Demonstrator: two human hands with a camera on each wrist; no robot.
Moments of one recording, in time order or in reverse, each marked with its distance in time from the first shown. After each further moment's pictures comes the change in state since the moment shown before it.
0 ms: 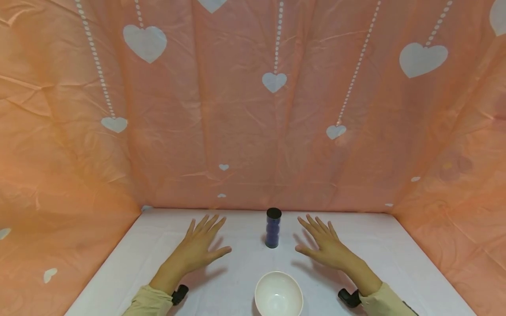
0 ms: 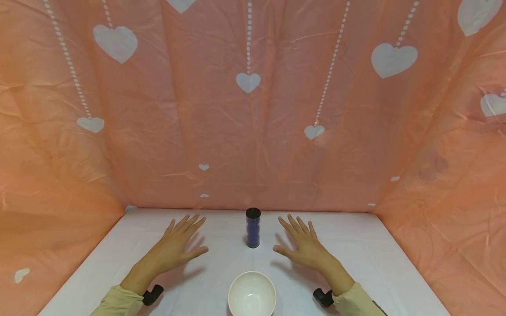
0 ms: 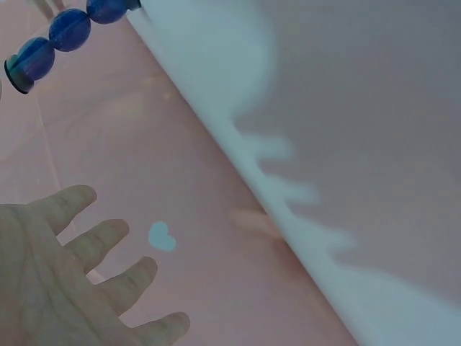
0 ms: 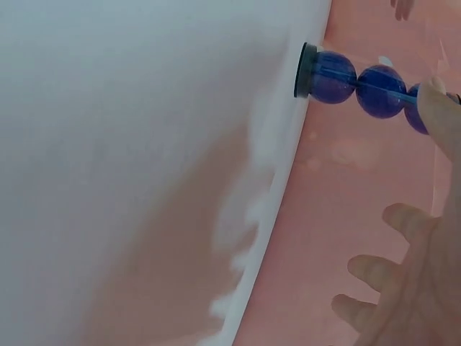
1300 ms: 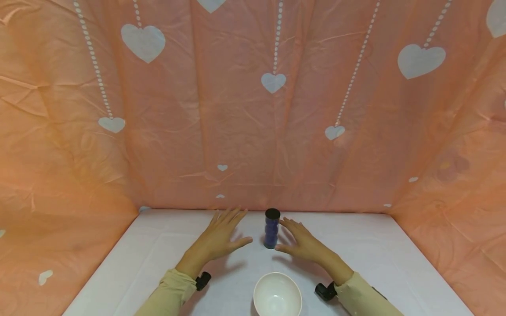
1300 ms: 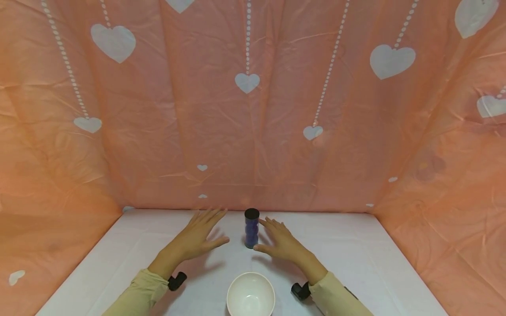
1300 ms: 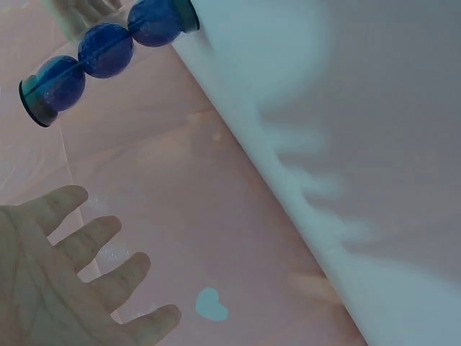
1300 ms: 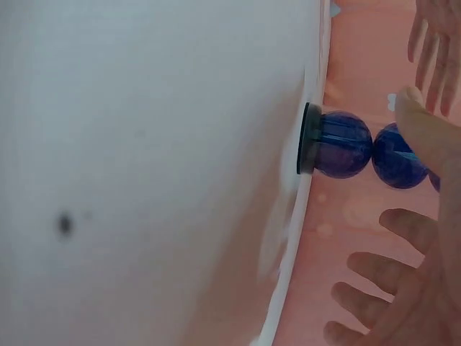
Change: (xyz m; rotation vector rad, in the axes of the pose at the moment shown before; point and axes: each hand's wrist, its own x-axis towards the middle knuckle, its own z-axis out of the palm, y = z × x) left_hand 0.053 0.033 0.013 -0.041 -0.020 0.099; right_hand 0.041 -0.021 0.031 0.200 -0.103 -0.054
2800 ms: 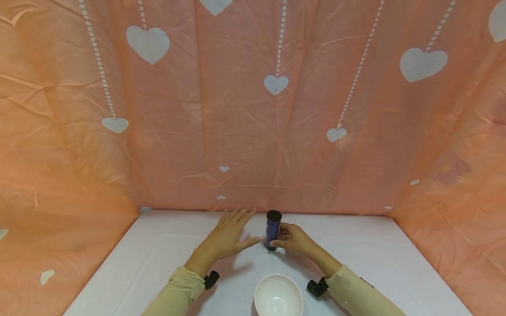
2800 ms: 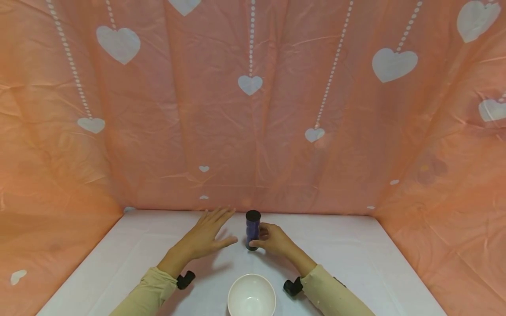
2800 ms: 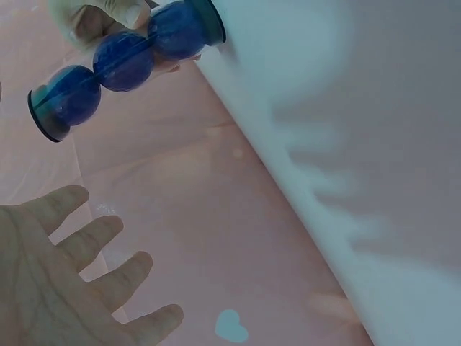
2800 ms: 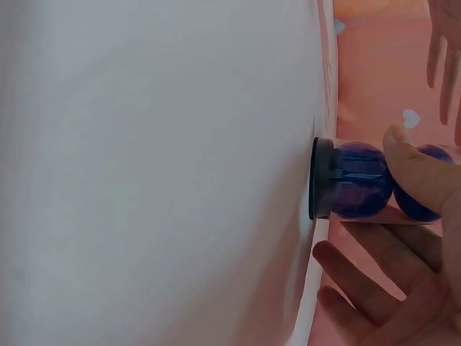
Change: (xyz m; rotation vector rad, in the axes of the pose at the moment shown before) left_hand 0.012 0.014 0.003 -0.021 -0.015 0.014; right_hand 0.031 -0.004 0.016 0.275 -0.002 0.030
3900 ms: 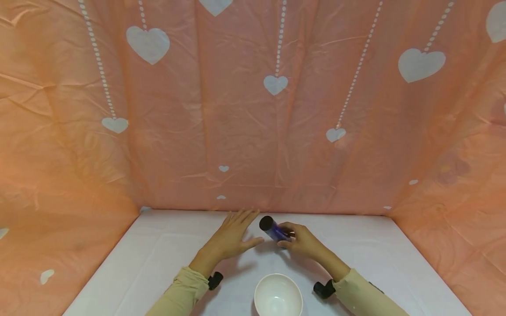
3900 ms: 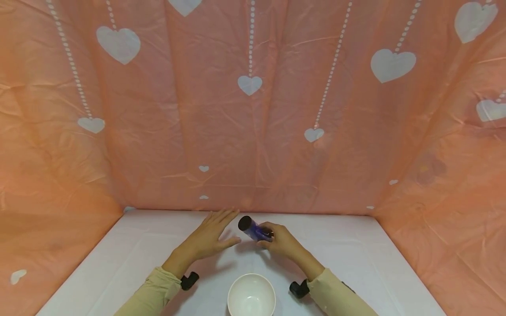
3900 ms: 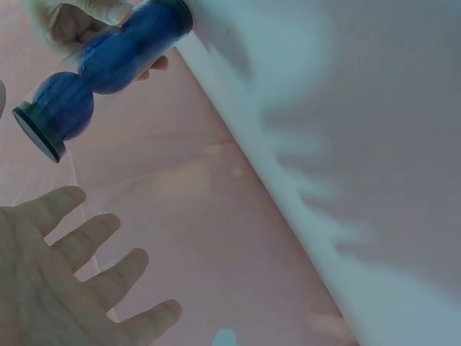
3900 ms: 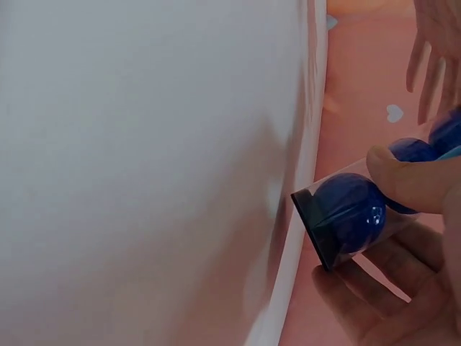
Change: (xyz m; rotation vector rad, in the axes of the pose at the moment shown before) left_hand 0.005 0.004 0.009 -0.016 -0.001 0.030; right_hand -0.016 -0.001 -0.014 -0.142 0.072 -0.170
